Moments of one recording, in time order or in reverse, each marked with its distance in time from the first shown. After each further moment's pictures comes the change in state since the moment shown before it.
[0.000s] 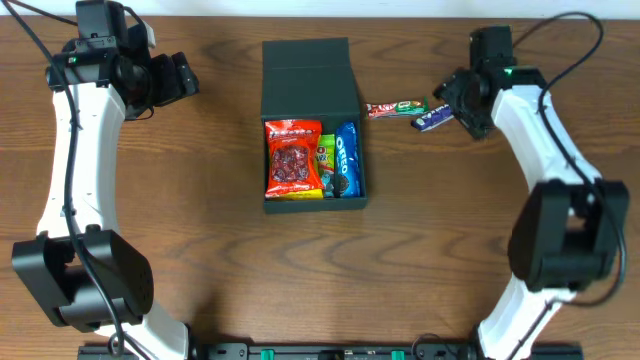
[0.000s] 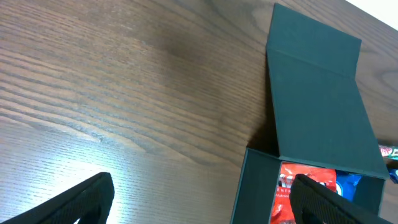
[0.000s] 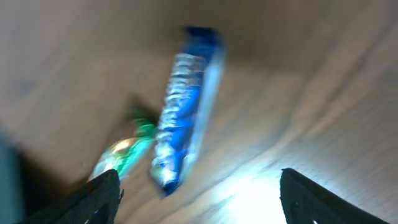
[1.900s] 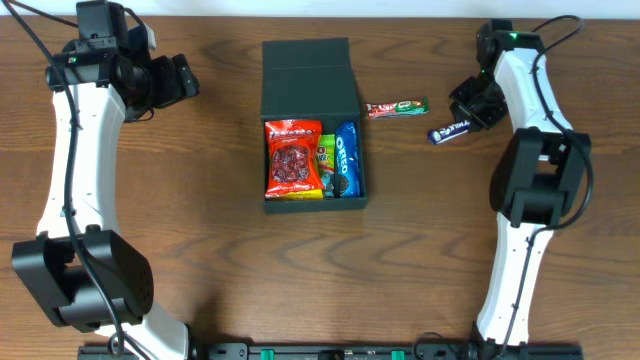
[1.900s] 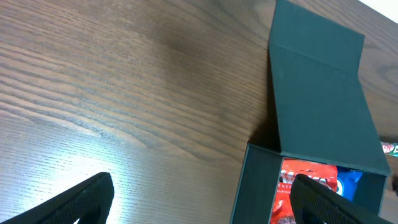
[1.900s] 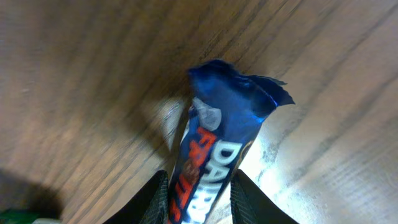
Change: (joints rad) left arm 0.000 0.000 0.000 -0.017 0.000 0.000; right arm -0.083 0.478 0.581 -0.470 -0.045 -0.074
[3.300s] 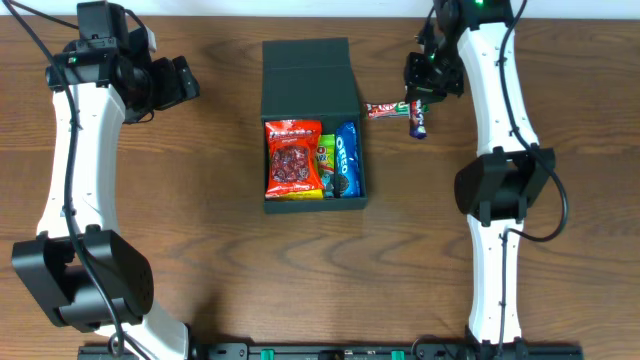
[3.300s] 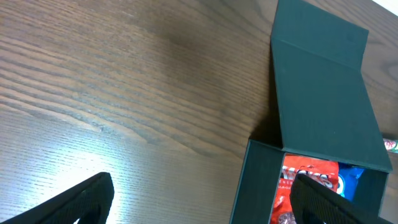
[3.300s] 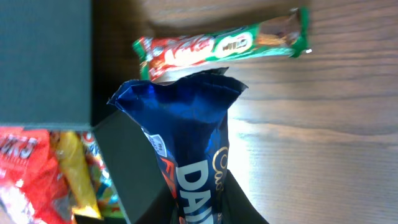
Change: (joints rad) left arm 0.000 0.000 0.000 -0.016 0.000 0.000; right arm 0.197 0.037 0.507 -0.411 -0.254 -0.591
